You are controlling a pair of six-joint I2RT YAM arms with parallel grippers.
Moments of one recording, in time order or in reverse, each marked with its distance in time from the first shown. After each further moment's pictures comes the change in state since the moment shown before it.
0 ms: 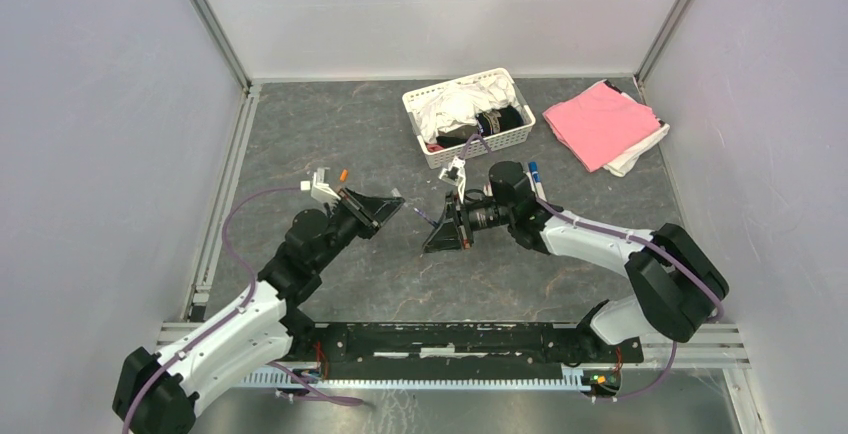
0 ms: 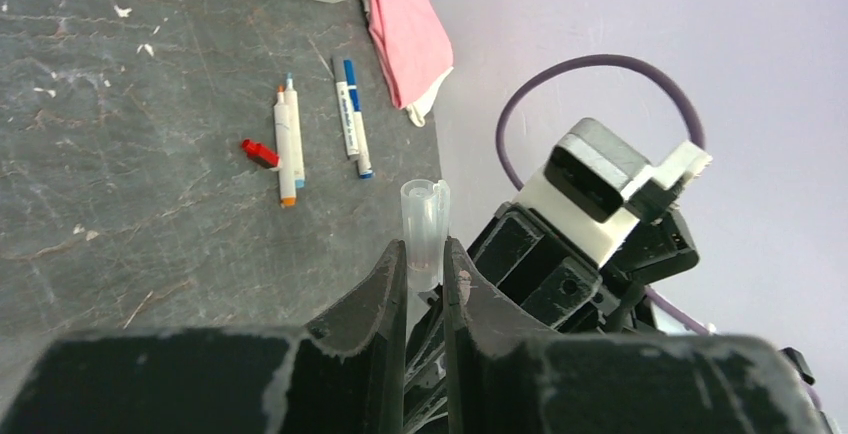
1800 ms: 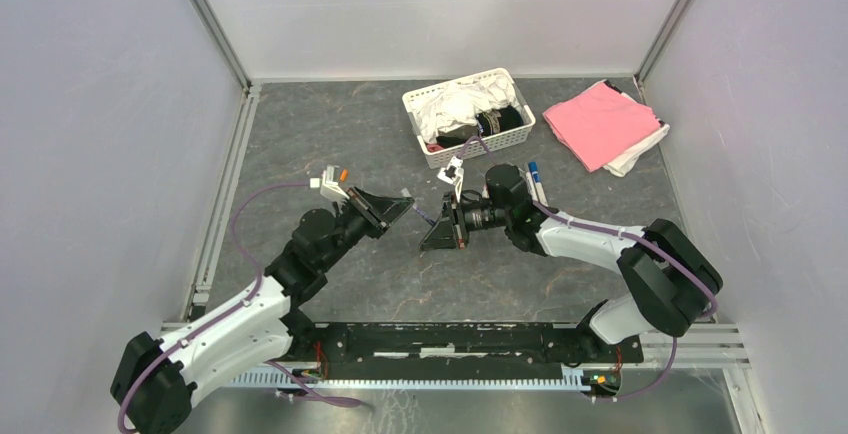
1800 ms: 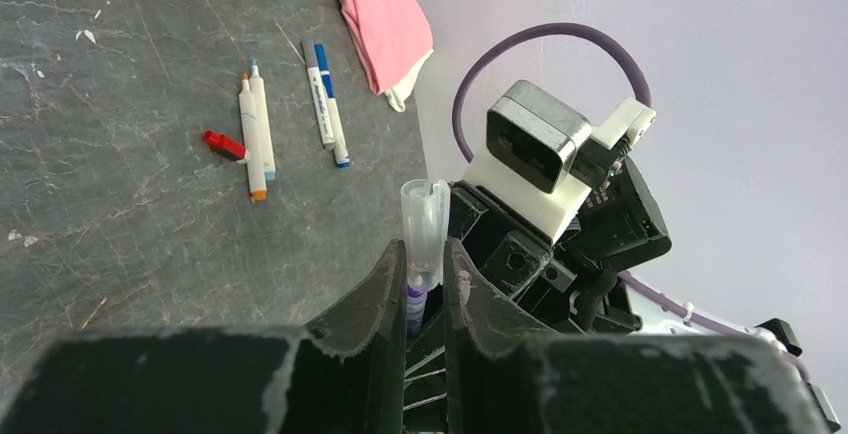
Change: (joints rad) left arm -0.069 0.059 0.021 0.078 -0.024 0.000; right arm 0.016 0.034 -0.017 0.063 0.080 0.089
